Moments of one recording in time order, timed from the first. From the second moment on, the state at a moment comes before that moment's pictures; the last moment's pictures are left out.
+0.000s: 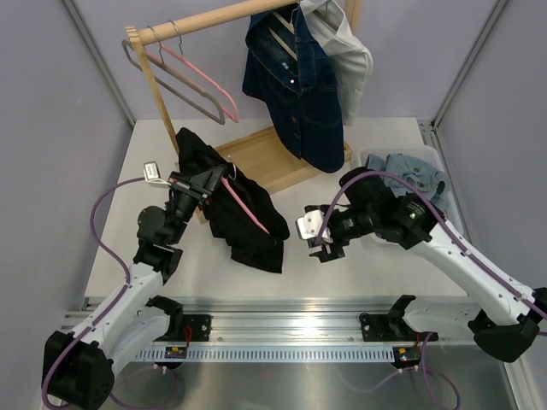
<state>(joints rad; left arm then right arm) -0.34 0.83 0.47 0.66 0.10 -1.27 0.80 1.12 1.31 -0.98 -0.59 -0.95</state>
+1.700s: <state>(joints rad) -0.44 0.94 0.43 0.76 -0.02 -1.52 0.85 1.11 1.23 -0.88 -0.45 -0.83</state>
